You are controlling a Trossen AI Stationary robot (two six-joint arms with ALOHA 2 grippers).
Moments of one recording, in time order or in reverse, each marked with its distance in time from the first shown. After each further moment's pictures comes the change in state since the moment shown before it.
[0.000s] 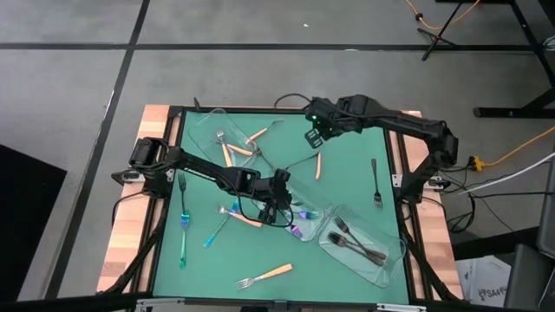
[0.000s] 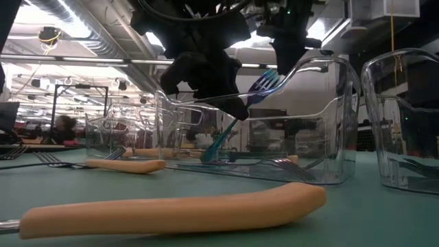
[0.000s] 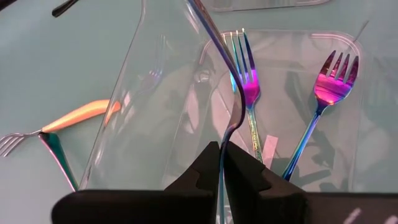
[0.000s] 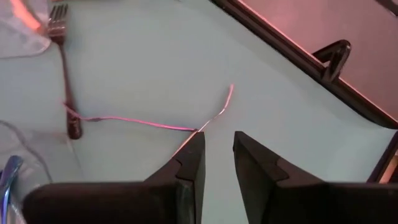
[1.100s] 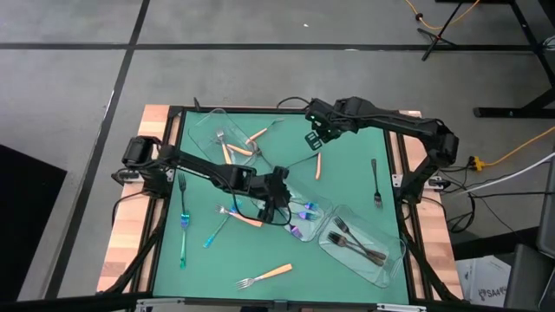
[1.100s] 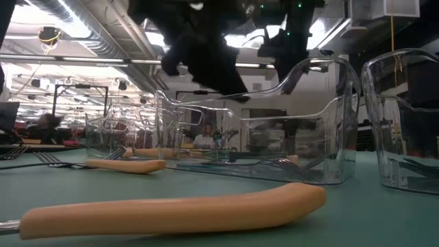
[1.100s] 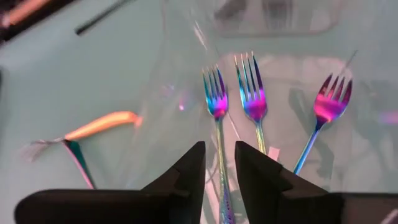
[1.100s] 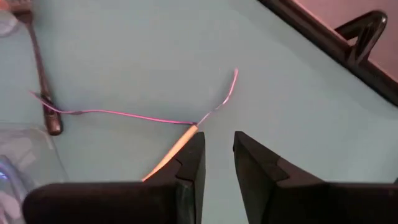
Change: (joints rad) left arm -0.003 -0.065 -0.001 -0.002 -0.007 -0.007; right arm -0.073 0.003 -0.156 0.119 -0.083 -0.034
